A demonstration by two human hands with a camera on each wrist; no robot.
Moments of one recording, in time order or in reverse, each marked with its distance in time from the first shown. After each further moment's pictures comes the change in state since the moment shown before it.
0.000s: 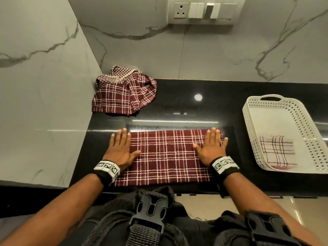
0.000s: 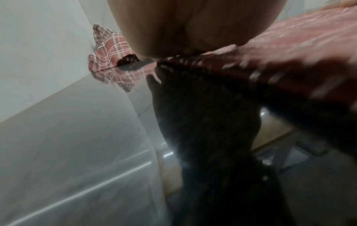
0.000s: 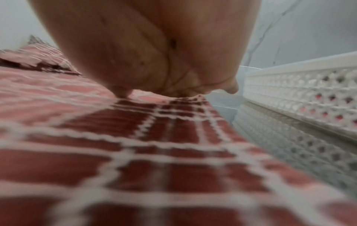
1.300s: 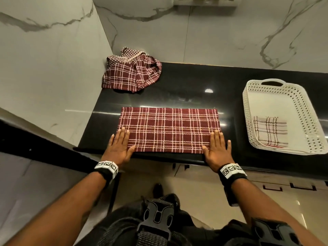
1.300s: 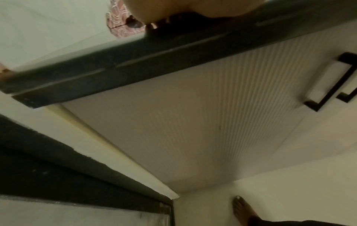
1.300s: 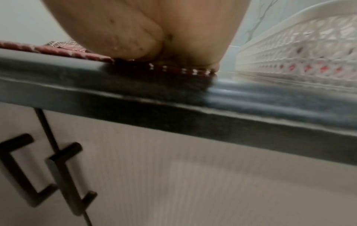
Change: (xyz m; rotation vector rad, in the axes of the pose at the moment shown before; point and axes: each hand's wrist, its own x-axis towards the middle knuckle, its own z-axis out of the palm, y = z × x) left_hand -0.105 0.036 0.074 -0.136 0.117 -0.128; right_hand -0.074 0.076 0.081 0.070 0.163 -0.168
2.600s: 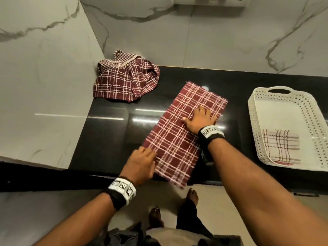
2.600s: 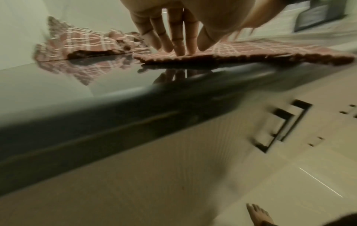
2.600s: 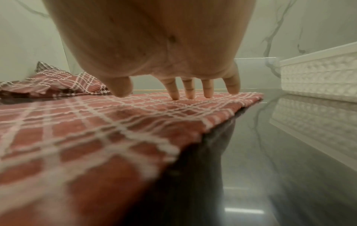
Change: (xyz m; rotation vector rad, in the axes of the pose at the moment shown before) left_hand 0.036 0.075 -0.030 -0.050 0.268 0.410; right_hand 0.165 -0.101 -0.084 0.026 0.020 0.120
